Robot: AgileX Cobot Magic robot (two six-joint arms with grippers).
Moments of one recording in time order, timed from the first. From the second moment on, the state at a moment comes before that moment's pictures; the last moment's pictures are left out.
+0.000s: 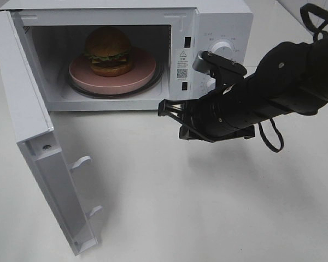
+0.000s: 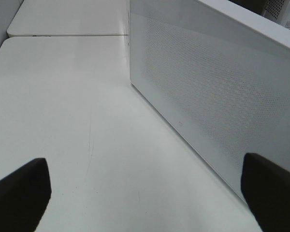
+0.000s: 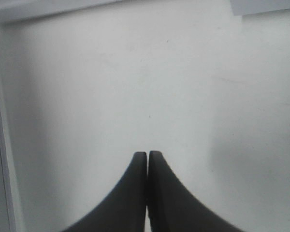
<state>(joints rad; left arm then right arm) -0.04 0.00 -0.50 -0.12 1.04 0.05 0.56 1.75 -0.86 0.65 0.08 -0.02</state>
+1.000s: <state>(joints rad) -0.04 0.00 -0.50 -0.12 1.04 0.05 0.56 1.59 -0.97 0.17 0.72 -1.19</state>
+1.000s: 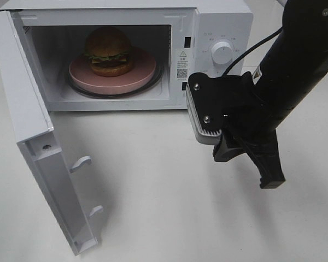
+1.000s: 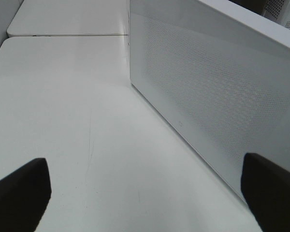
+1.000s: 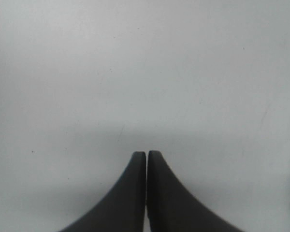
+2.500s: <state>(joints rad) -0.04 0.00 -0.50 -0.12 1.04 0.05 0.67 1.77 -1.25 -0.14 0.45 -1.15</state>
